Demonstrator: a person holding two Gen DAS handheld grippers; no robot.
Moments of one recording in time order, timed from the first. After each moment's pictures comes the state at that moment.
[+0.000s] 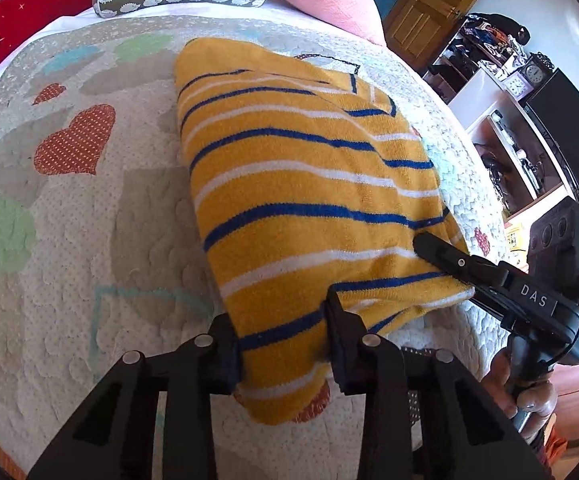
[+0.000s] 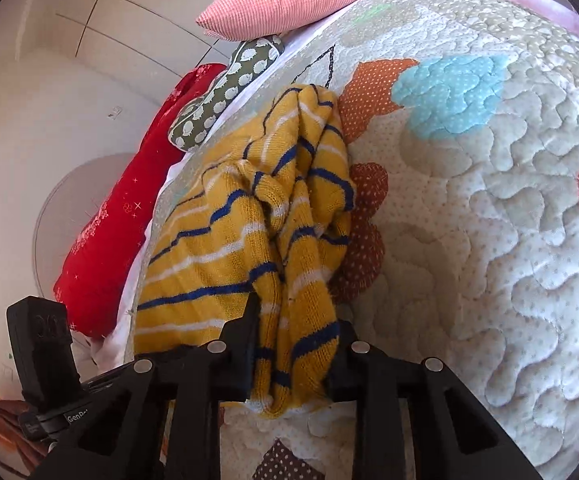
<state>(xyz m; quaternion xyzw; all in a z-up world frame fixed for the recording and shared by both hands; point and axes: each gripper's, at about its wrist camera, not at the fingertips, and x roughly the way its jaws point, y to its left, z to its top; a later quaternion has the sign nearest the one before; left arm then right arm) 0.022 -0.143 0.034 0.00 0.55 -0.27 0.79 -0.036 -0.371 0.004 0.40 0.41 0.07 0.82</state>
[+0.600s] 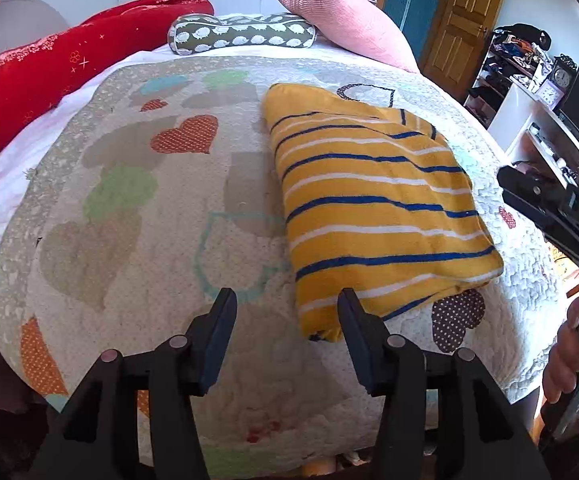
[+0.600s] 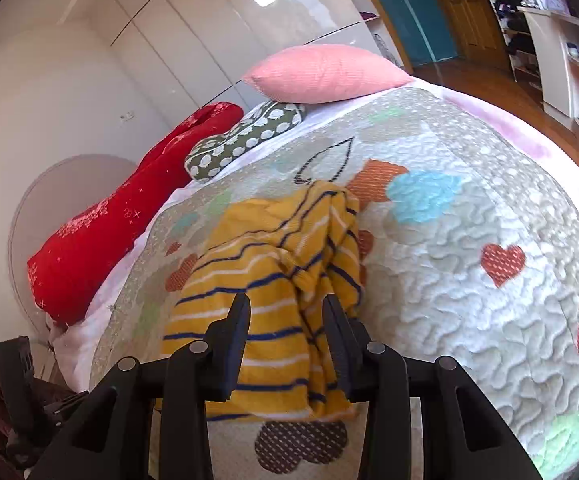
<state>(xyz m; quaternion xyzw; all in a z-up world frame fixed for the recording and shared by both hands) -0.058 -0.081 0.063 0.04 0.48 -0.16 0.86 -0.090 -0.344 0.086 0.27 0.34 0.02 0.90</state>
